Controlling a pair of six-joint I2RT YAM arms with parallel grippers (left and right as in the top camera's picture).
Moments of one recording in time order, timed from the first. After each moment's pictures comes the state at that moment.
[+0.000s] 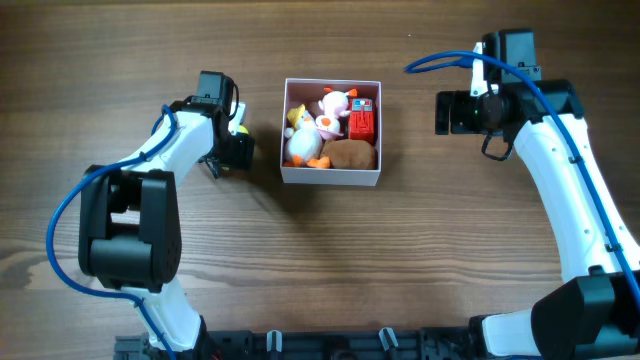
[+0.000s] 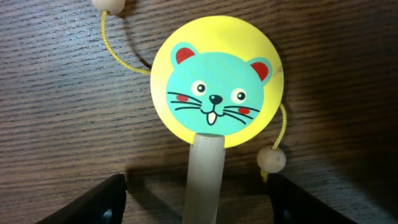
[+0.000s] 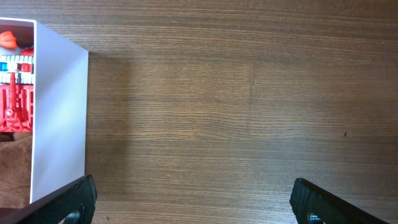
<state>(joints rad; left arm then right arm) -0.13 1.95 1.22 -0.66 -0.06 0.05 0.09 1.59 1.41 -0.95 0.09 0.06</state>
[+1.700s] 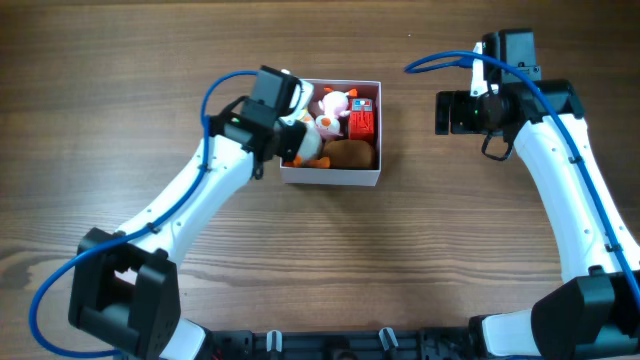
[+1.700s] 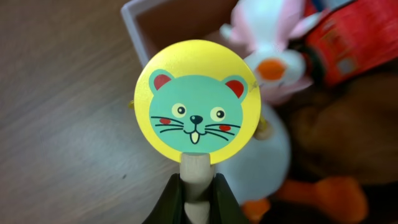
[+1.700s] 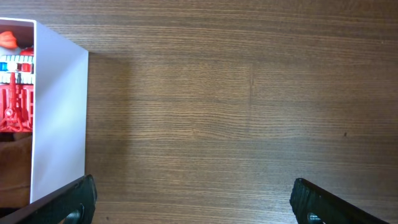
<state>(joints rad) -0.45 1.68 1.24 -0.57 -0.09 0.06 0.09 1.59 1.41 -0.95 0.09 0.06</state>
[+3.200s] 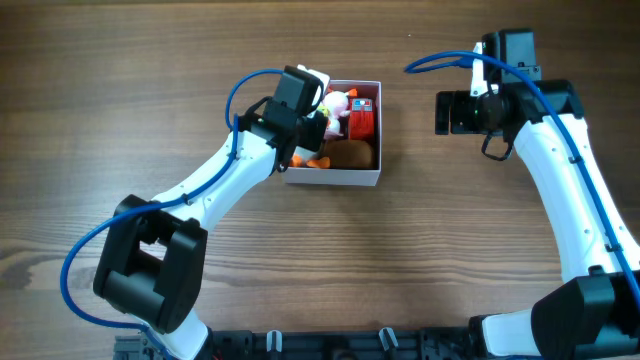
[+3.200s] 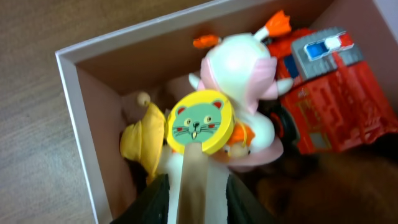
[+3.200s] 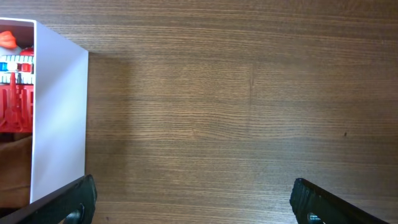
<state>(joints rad) -0.49 1.81 1.24 -0.37 -0.06 -0.08 0.09 1.59 1.41 -0.95 0.09 0.06</state>
